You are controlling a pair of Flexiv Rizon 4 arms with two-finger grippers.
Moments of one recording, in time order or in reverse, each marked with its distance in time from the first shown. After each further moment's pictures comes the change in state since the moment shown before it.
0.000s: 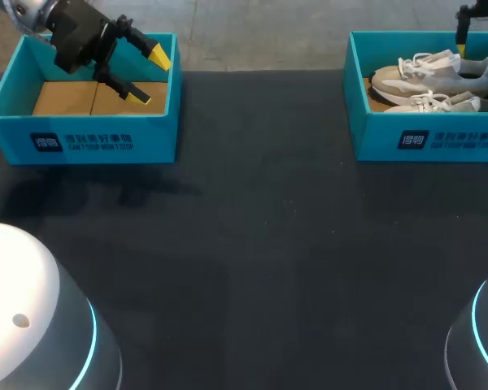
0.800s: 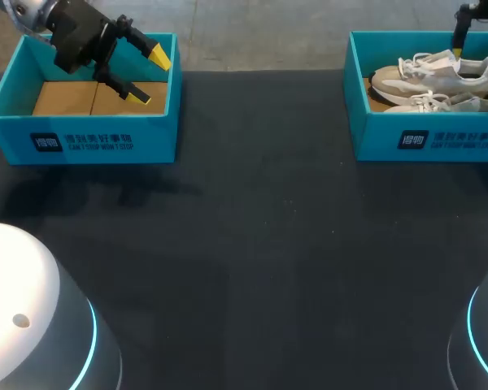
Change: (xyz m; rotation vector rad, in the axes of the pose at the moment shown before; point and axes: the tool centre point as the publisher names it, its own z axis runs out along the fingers) left arm 0.000 0.000 0.000 0.000 0.000 0.000; right arm 0.029 -0.107 -0.061 0.017 0.095 -0.020
